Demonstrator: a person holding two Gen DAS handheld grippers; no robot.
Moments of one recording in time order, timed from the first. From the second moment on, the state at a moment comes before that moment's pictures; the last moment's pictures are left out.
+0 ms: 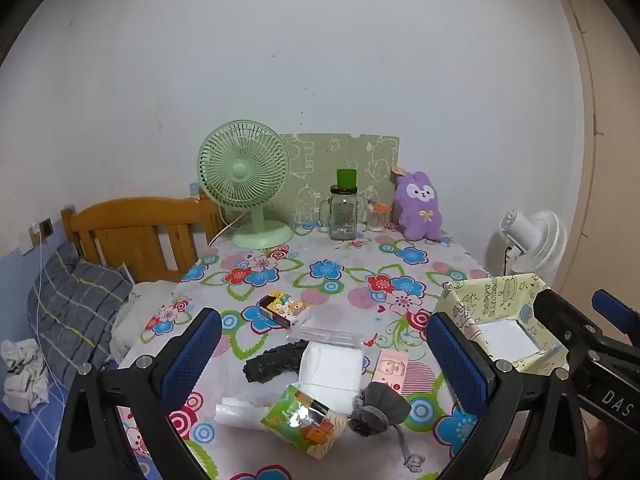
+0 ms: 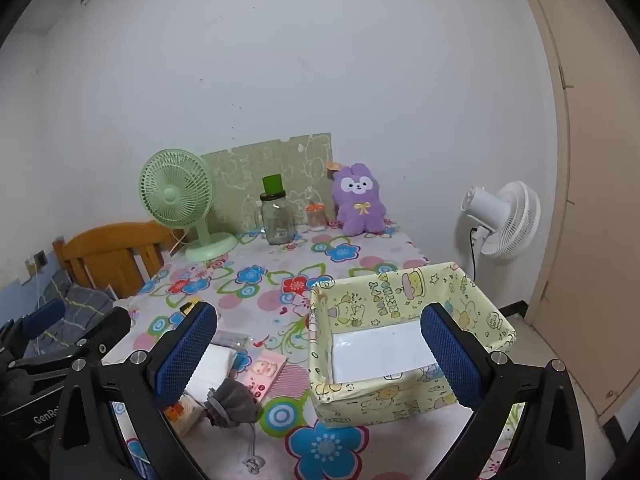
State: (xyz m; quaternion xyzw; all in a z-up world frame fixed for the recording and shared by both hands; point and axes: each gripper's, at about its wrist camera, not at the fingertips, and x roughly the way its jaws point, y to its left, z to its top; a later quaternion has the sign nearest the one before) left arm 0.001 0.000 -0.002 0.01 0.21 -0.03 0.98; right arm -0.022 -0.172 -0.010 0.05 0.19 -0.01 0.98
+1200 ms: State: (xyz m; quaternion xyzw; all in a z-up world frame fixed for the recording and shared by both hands) left arm 0.007 0.006 -0.003 0.00 0.22 -0.03 0.97; right arm -0.012 -0.172 -0.016 0.06 0.21 -0.01 0.98
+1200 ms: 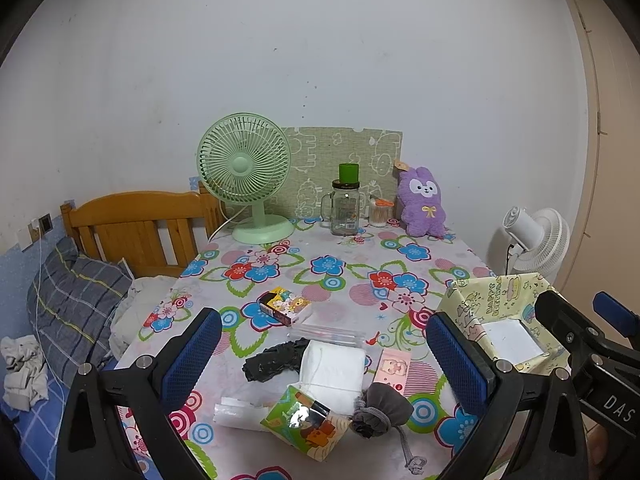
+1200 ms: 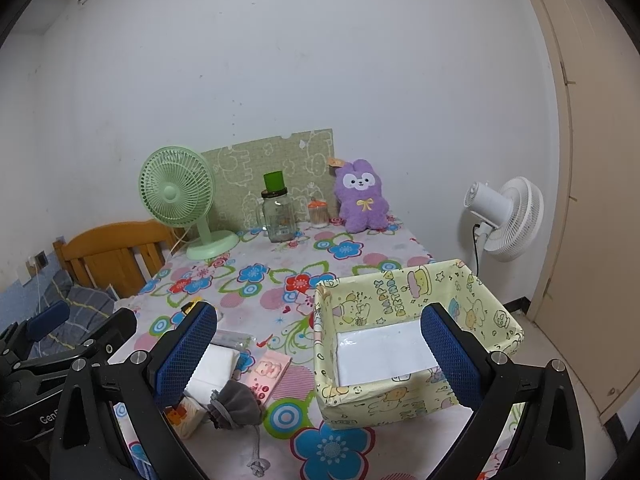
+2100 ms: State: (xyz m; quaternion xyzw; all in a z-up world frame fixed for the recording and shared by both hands) left arm 0.009 0.004 -0.002 0.00 0.22 -0.03 0.97; right arm -0.014 -0.175 -0.014 0.06 0.21 -0.02 0.98
